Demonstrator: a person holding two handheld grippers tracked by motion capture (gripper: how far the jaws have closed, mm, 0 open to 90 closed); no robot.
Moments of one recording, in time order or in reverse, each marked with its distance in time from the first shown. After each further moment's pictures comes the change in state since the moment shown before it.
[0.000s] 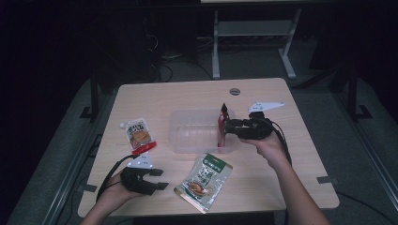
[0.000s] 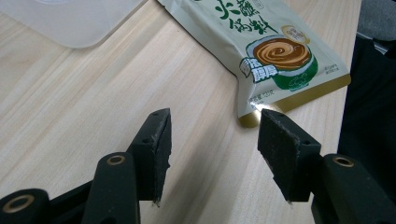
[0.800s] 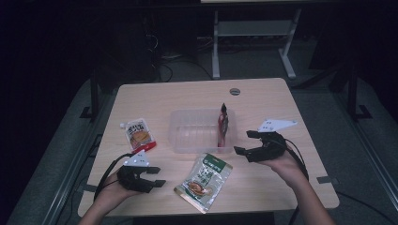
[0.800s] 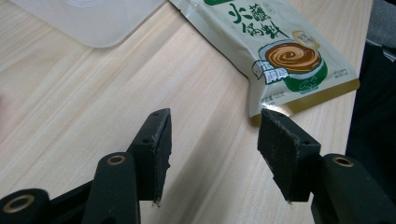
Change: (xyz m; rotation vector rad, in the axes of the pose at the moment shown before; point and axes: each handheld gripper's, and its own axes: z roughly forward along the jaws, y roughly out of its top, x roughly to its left) left arm 0.005 -0.002 -0.008 -0.017 0.034 -0.022; right arm 0.030 -0.036 -0.041 0.053 -0.084 -0.099
